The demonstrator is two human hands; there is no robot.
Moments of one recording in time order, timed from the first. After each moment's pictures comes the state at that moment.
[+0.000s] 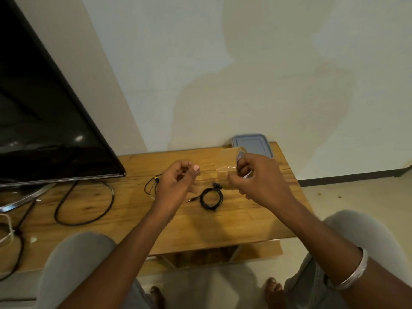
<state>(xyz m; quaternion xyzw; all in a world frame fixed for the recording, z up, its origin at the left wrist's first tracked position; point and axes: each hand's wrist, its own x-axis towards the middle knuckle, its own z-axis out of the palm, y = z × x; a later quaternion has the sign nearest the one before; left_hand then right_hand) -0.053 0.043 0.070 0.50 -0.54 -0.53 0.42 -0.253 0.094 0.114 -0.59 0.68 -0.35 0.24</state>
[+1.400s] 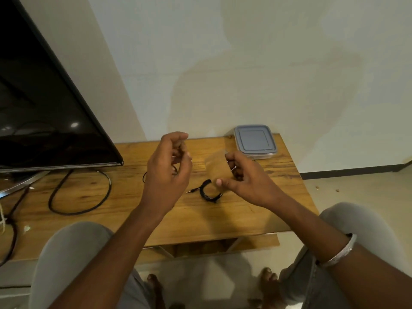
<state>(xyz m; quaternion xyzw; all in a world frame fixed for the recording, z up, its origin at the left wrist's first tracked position) -0.041 0.046 0.088 0.42 -0.71 -0.28 0.49 -0.250 0.079 0.071 -0.62 0.60 -0.33 0.39</state>
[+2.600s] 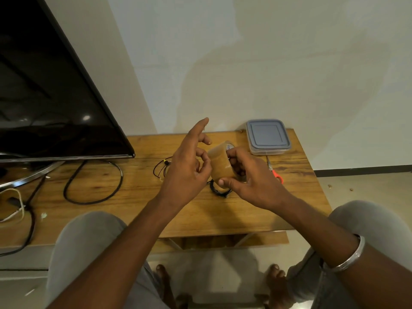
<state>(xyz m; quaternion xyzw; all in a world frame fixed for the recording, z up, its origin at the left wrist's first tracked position) -0.047 0.045 0.078 0.42 -0.76 -0.28 0.41 -0.232 0.083 0.070 -0.71 0.54 -0.34 0.32</state>
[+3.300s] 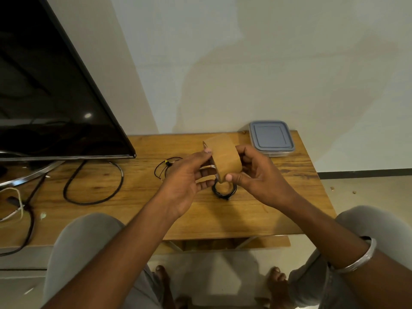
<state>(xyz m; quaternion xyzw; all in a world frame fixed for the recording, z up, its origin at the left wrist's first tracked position) -0.045 0.048 0.083 0.46 -0.34 -0.72 0.39 -0.236 0.075 0.074 -0.61 0.51 -0.40 0.46</state>
